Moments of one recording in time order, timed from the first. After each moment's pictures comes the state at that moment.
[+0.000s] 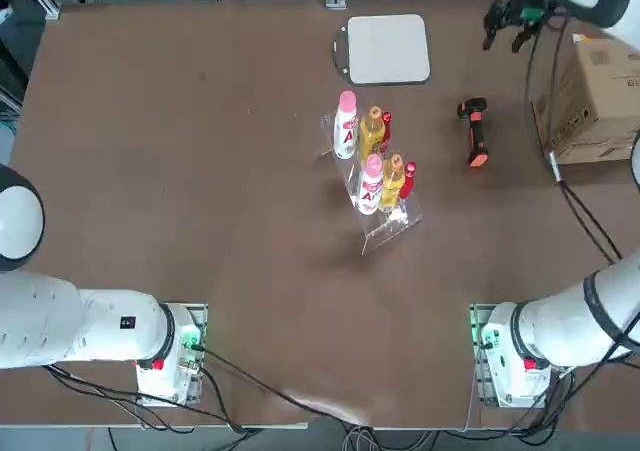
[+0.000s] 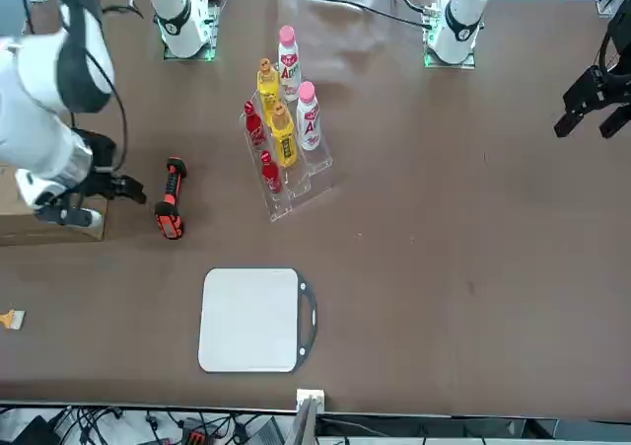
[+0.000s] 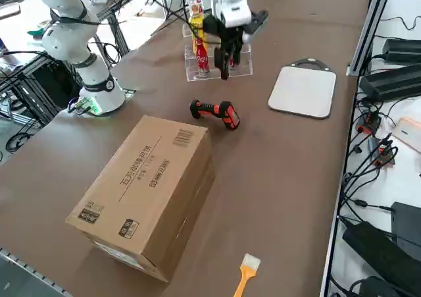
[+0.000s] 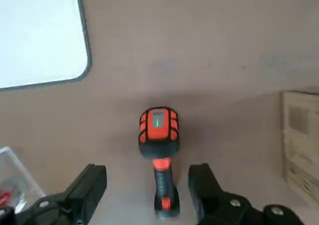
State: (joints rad) arm 0.20 0.18 -0.15 -1.95 0.05 2.14 0.14
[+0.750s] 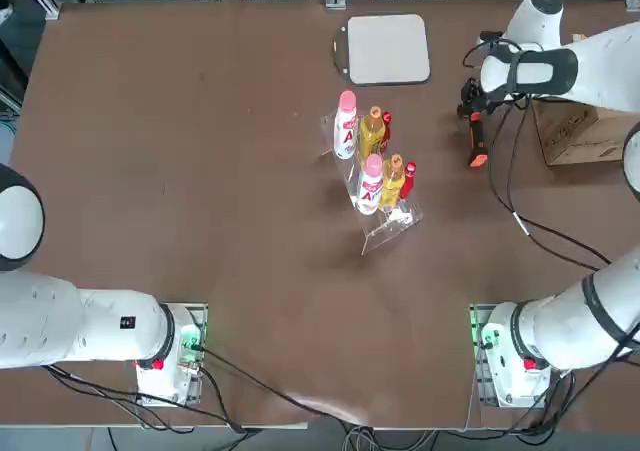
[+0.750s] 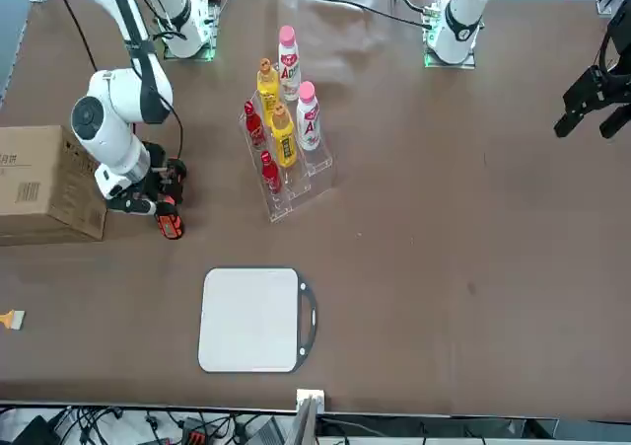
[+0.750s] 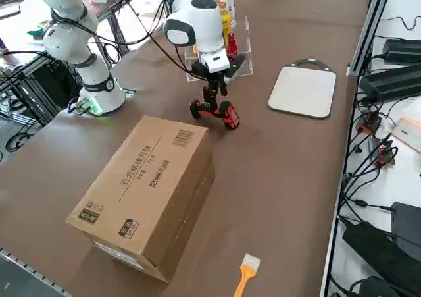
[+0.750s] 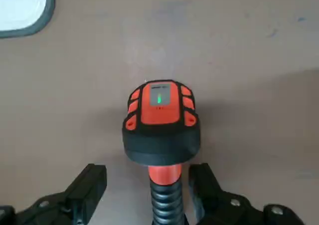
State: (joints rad) arm 0.25 0.22 -0.14 -2.28 0.05 2.53 0.14
